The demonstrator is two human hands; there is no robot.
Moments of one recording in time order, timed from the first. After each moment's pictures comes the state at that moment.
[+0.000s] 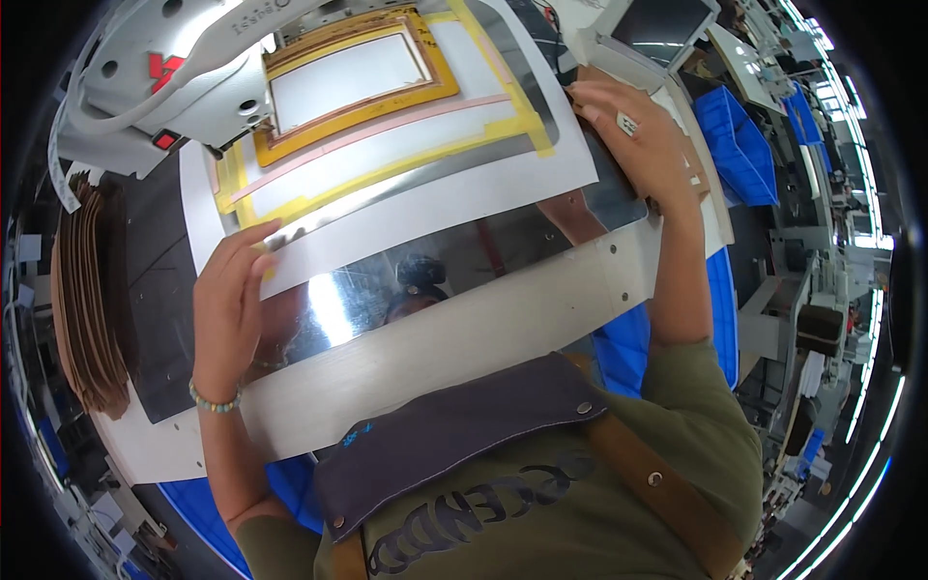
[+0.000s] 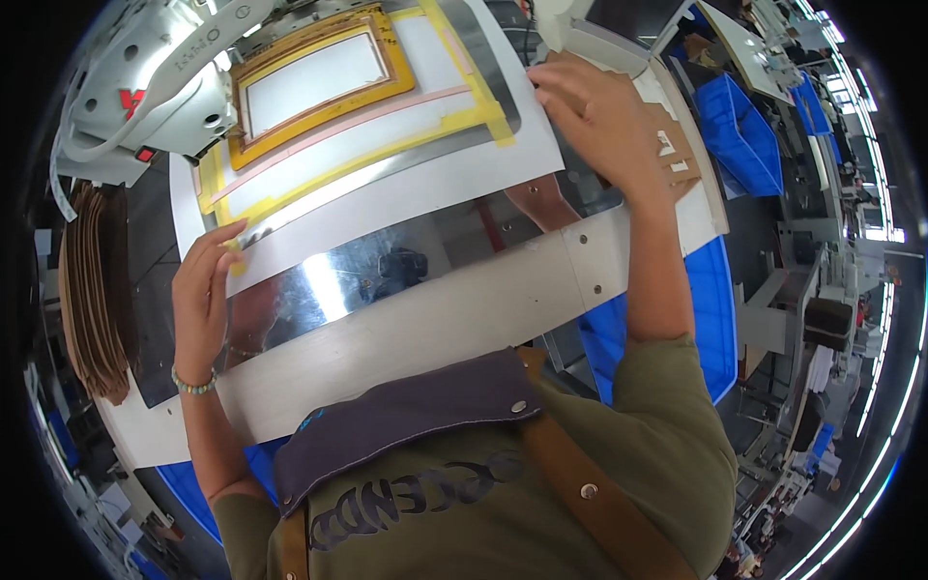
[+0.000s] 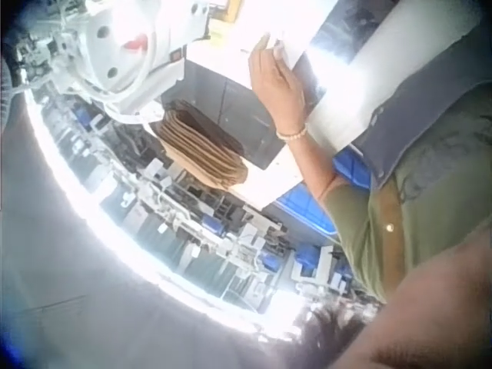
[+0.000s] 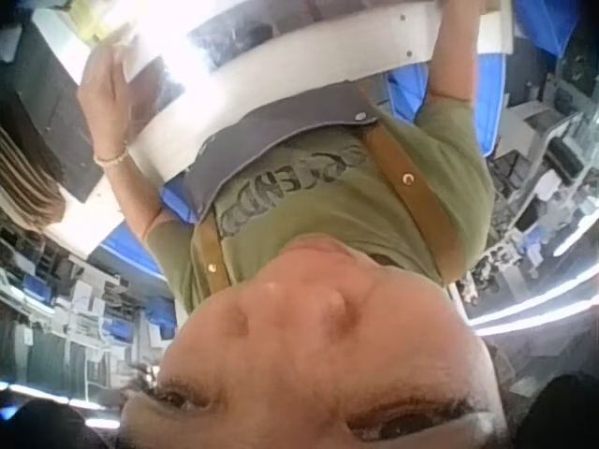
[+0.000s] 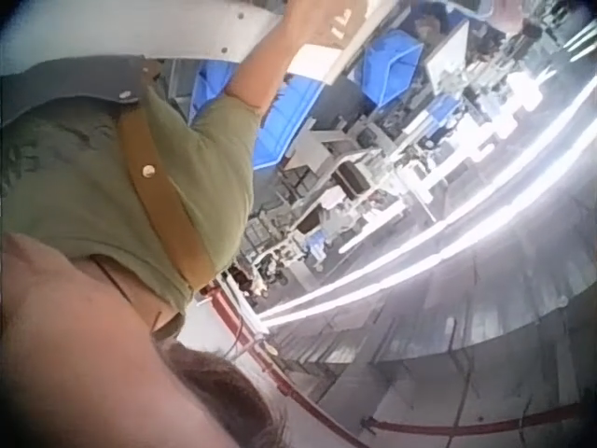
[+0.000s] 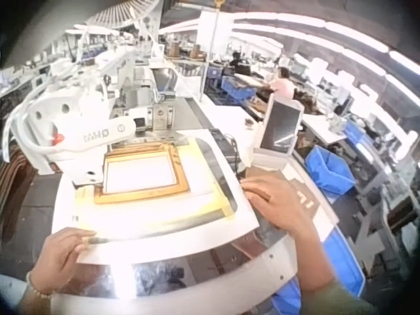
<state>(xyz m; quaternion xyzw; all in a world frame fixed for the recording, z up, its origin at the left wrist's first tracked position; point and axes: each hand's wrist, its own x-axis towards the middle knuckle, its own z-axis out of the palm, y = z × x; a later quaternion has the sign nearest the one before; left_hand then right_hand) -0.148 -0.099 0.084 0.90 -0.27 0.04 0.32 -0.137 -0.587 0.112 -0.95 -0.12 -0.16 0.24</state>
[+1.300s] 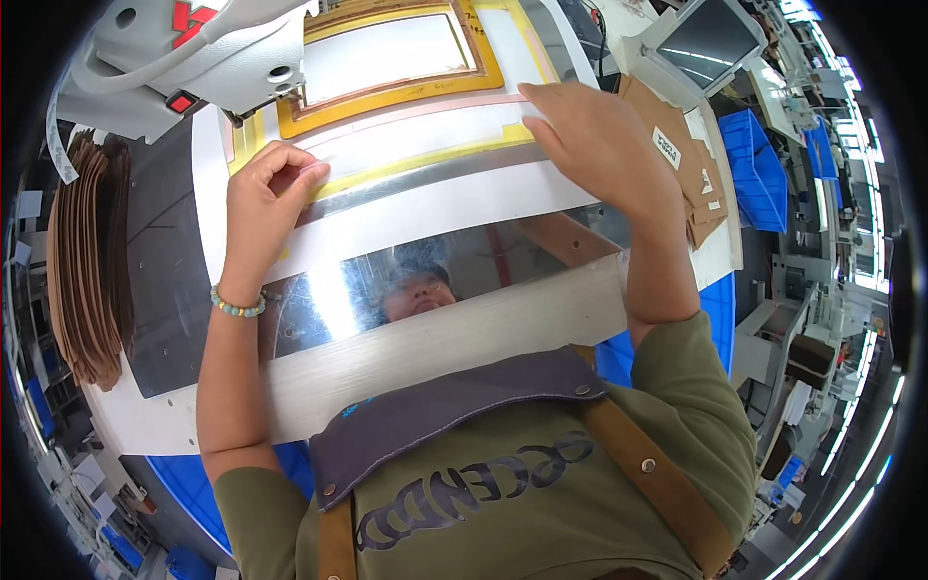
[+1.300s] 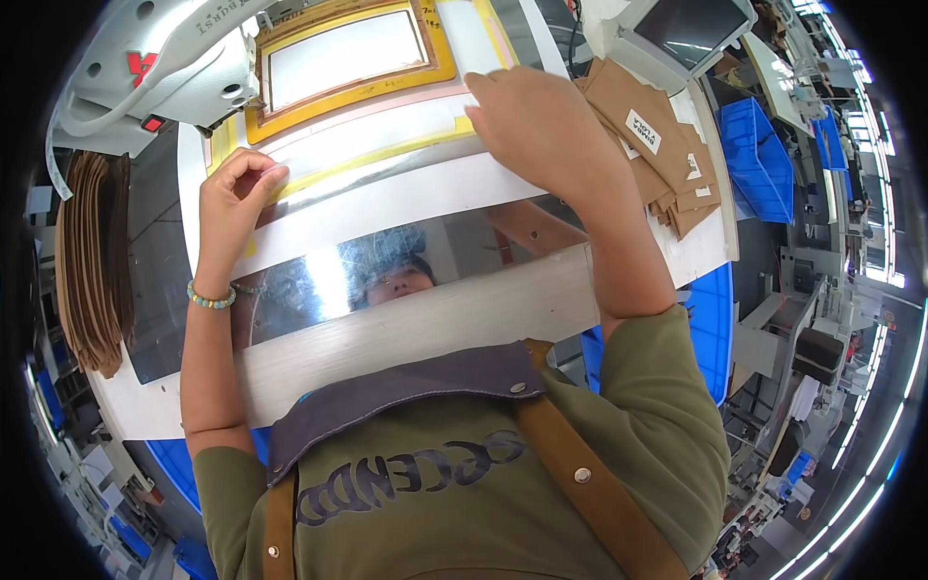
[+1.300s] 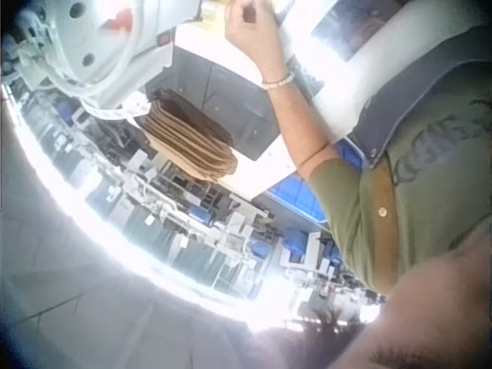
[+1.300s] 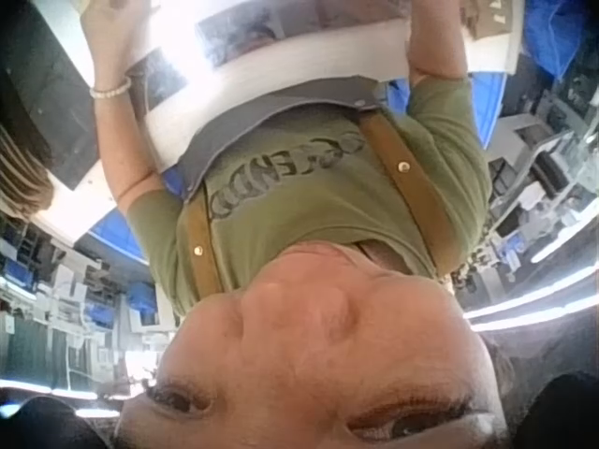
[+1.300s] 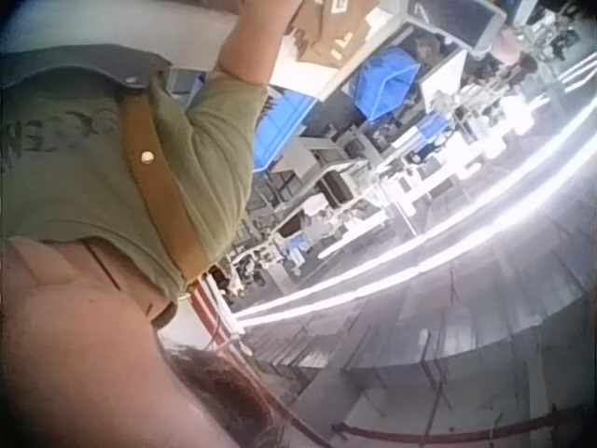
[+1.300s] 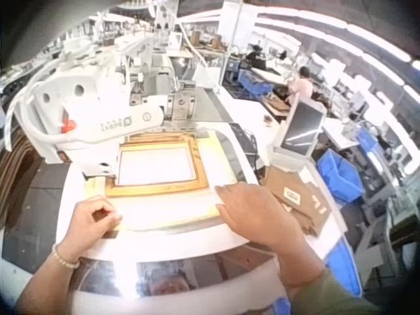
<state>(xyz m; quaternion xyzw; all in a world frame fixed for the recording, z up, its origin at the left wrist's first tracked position) -0.079 -0.123 0.032 0.86 -0.13 0.00 0.50 -0.096 -0.487 0.109 -0.97 -0.21 -0.06 0.02</state>
